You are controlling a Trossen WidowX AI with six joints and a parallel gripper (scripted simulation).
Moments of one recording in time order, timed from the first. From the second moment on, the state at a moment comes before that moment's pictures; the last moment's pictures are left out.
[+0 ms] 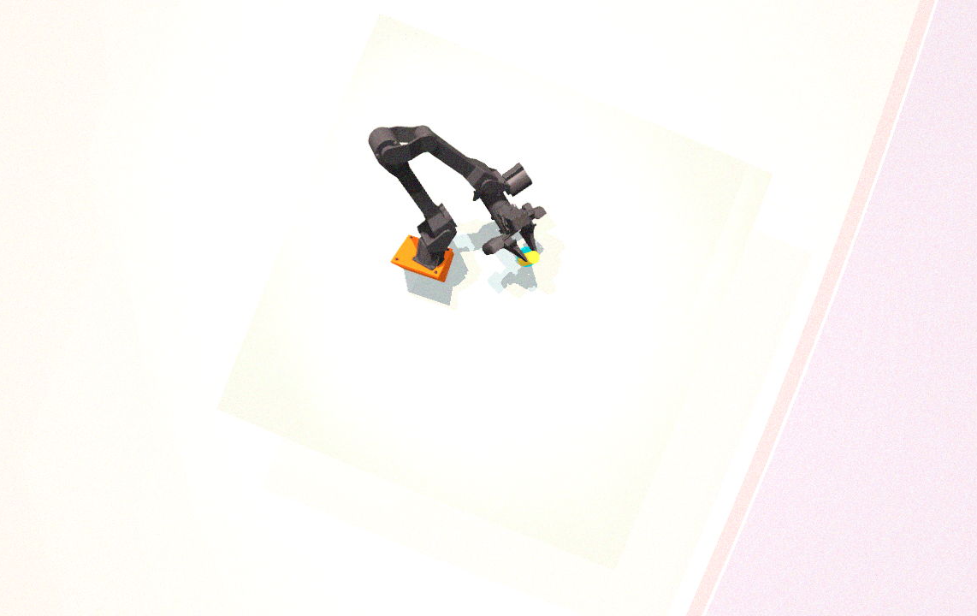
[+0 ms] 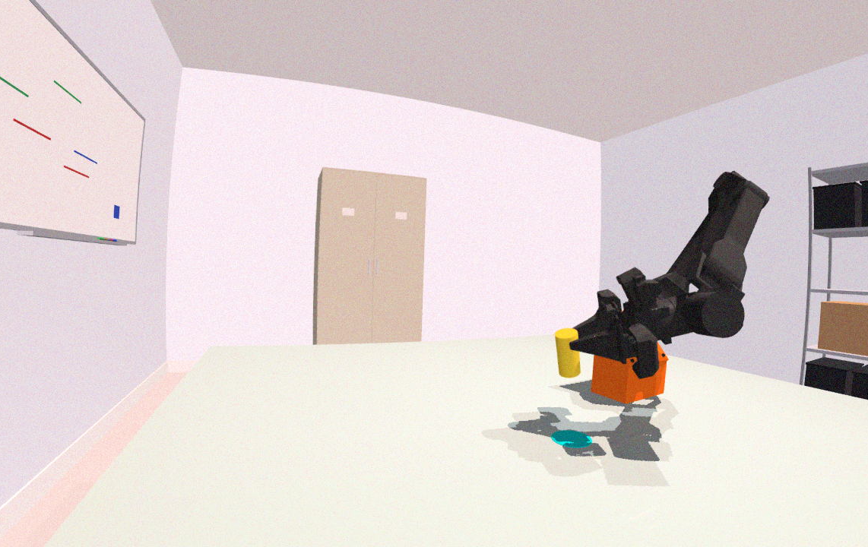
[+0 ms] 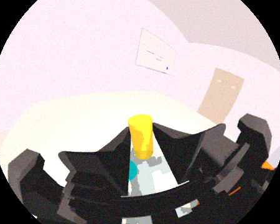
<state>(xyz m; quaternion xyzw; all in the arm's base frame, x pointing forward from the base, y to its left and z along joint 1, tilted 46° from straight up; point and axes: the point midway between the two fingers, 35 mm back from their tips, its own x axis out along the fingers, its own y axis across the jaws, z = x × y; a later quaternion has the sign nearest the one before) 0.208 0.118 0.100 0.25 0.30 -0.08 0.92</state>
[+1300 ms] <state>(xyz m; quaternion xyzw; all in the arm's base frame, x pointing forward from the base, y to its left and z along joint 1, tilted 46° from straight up) 0.199 0.117 0.118 0.37 0.19 -0.07 0.91</state>
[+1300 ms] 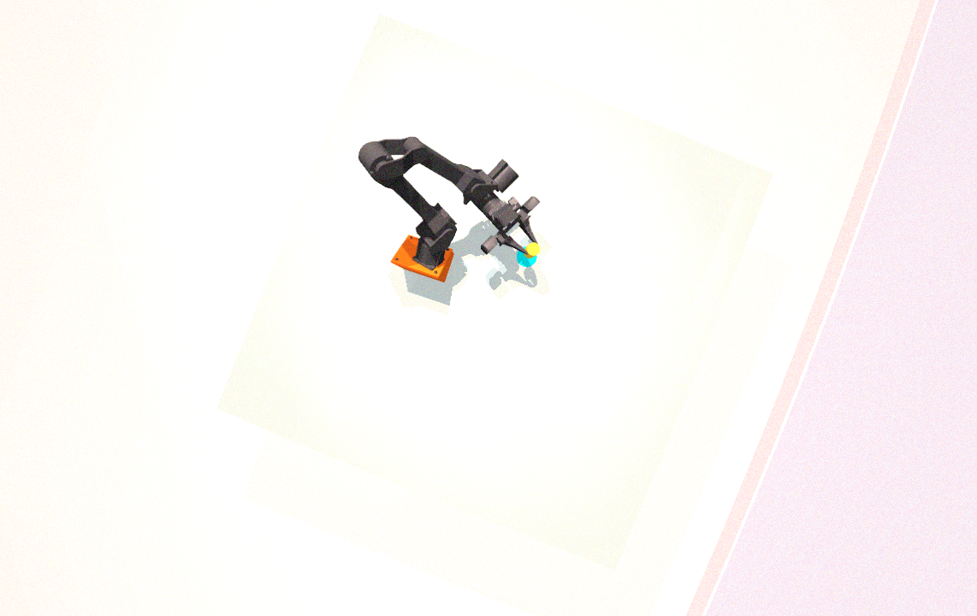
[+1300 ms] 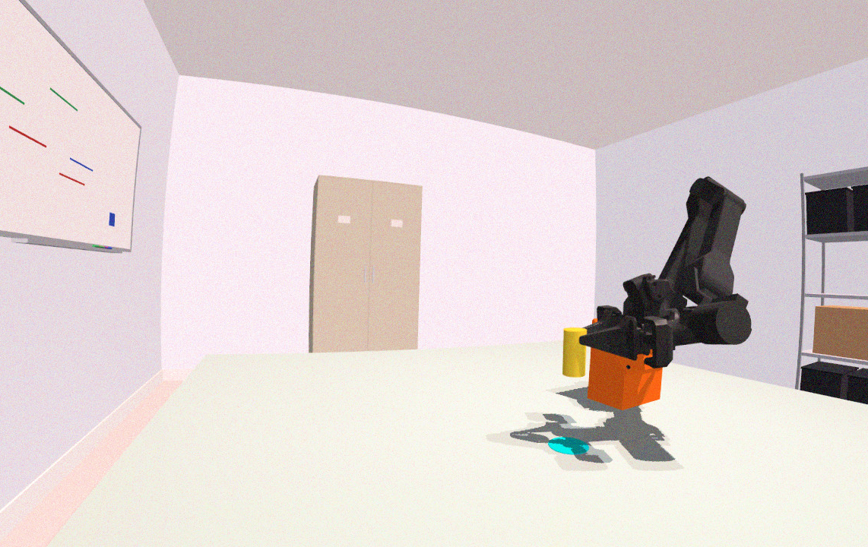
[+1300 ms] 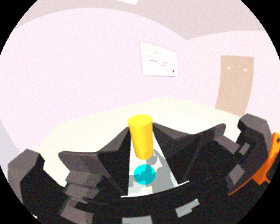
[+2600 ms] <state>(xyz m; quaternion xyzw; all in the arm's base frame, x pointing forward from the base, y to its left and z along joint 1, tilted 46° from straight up) 0.194 0.144 0.097 0.38 0.19 -0.07 0.90</state>
